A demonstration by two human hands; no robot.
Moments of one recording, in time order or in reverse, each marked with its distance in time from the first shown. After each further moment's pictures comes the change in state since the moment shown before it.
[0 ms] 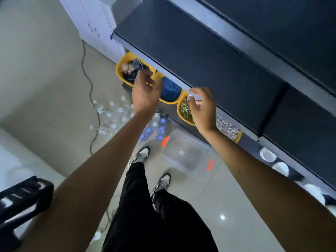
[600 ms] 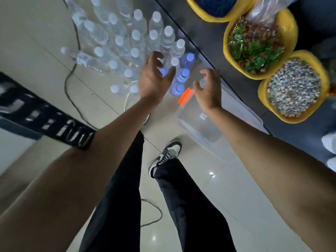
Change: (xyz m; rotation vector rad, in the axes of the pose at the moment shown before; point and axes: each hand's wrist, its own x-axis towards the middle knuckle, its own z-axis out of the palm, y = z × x) left_hand -0.022 -0.438 0.099 0.251 -0.092 -0.157; right_hand -0.113 0.322 0.276 -0.334 -0.419 0.294
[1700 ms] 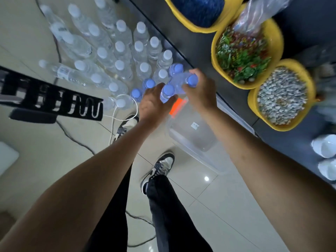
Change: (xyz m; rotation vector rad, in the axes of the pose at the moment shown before) left_hand -0.006 -0.014 0.048 0.146 -0.195 0.037; right_hand 0.039 -0.022 -0.022 0.101 -0.005 0.108
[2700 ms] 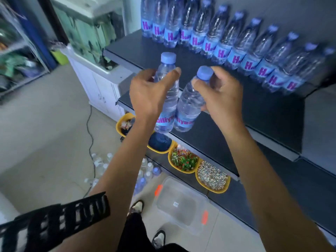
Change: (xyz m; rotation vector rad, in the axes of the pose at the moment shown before) left_hand -0.196 0.581 -0.423 -0.670 0.399 0.409; right_hand -0.291 -0.367 -0.552 0.418 0.536 -0.505
